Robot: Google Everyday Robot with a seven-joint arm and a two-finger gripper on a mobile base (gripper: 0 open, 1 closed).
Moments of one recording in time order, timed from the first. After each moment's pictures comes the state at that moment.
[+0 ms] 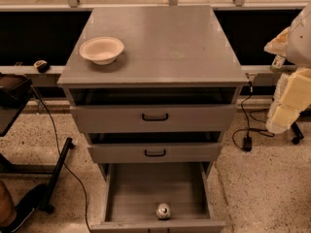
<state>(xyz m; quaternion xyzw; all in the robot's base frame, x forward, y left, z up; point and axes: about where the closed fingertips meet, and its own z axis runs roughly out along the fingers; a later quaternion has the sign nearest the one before) 0.438 -0.217 0.976 -0.60 0.78 -0.03 0.16</state>
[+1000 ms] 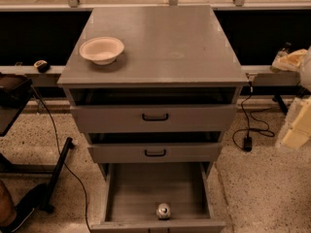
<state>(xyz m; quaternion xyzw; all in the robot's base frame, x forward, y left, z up) 0.424 -0.235 0.948 -0.61 0.77 -0.03 0.20</state>
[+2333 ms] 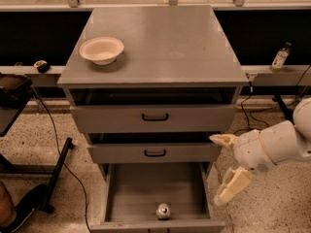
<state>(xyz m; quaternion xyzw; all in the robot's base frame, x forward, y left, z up) 0.416 -0.158 0.724 -0.60 0.71 0.24 0.28</state>
